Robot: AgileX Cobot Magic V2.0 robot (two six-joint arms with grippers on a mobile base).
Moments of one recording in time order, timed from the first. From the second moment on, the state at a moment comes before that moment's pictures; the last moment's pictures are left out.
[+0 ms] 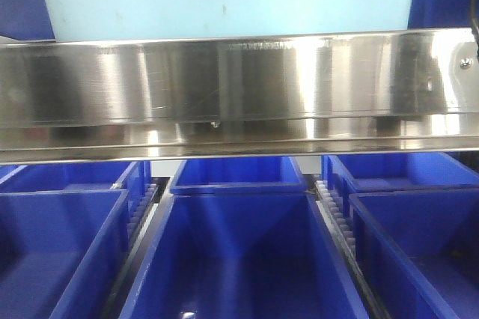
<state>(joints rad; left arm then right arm) -0.23 1.76 -2.10 -0.05 1.20 -0.11 0.36 1.76 -2.06 0.07 1.14 0.06</state>
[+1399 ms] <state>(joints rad) -0.23 1.70 -1.66 -0.08 1.08 -0.10 0.37 1.69 -1.66 0.06 1.02 0.07</state>
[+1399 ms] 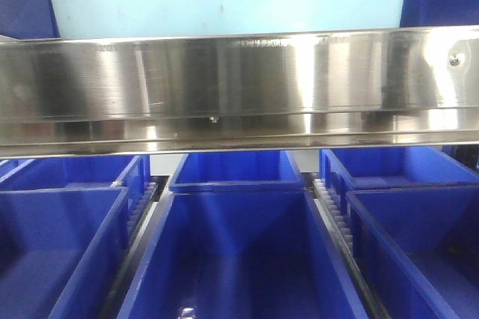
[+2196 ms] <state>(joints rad) -0.23 1.60 -1.64 -0.09 1.06 -0.11 0.37 1.60 -1.64 0.08 0.98 0.06</state>
